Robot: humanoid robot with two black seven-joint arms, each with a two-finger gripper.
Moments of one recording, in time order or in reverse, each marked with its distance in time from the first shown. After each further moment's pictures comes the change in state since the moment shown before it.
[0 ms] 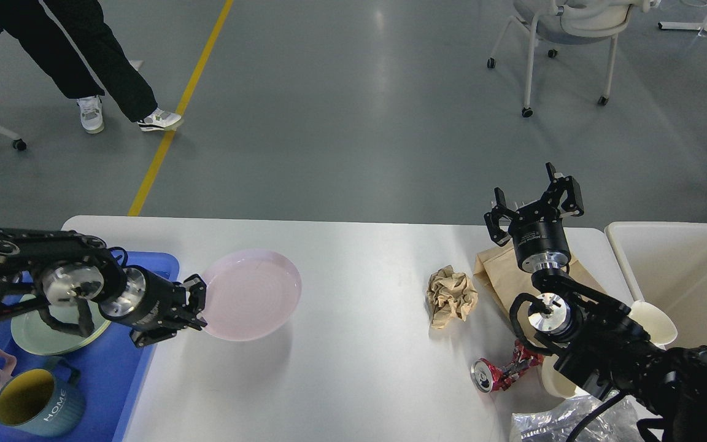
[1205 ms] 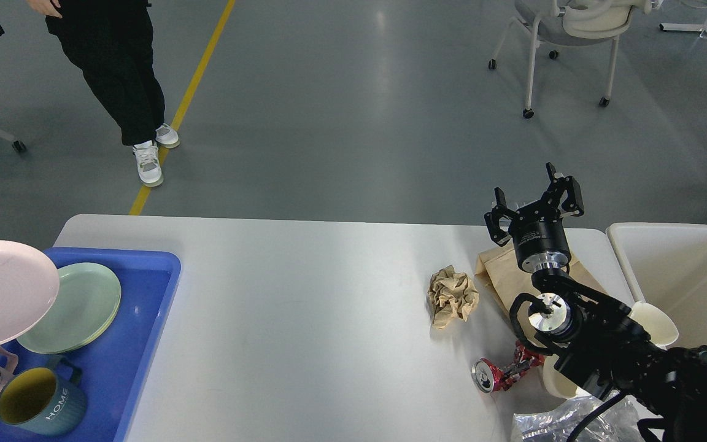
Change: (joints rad) left arm -0.093 0.603 -0.021 0.197 0.403 -0.447 0.077; right arm 0.000 -0.001 0.000 0.001 0.000 0.000 -0.001
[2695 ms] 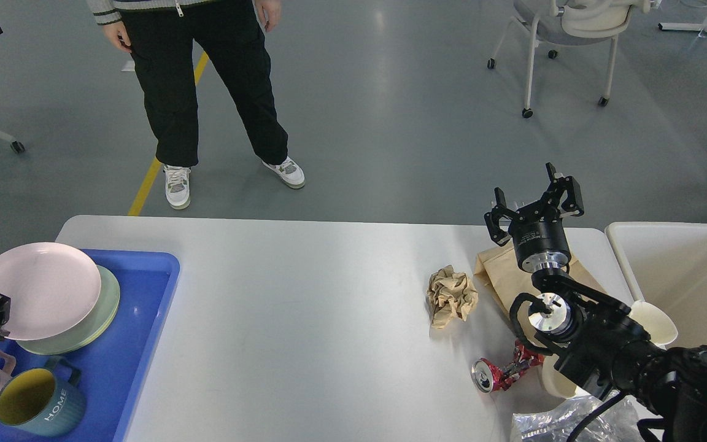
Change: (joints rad) left arm 0.435 -0.381 -0.018 0.130 -0.373 0.725 -0.256; right arm 0.000 0.000 0.000 0.000 0.000 0.000 0.001
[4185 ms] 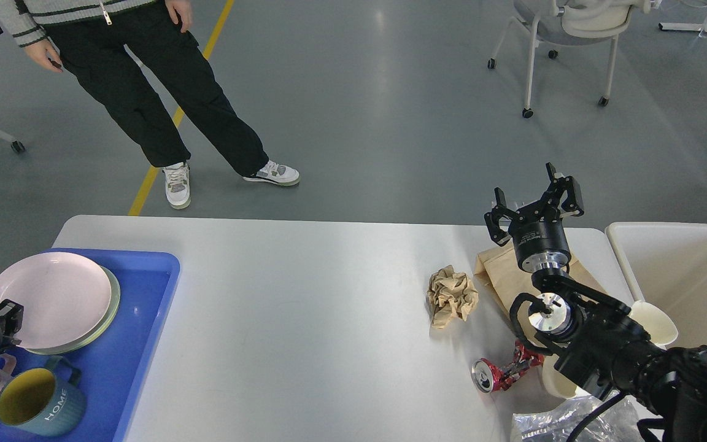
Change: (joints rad) left arm 0.021 -0.025 -0.001 0.001 -0.002 0.015 0.015; right arm 0.000 0.000 0.000 -0.001 0.000 0.000 0.000
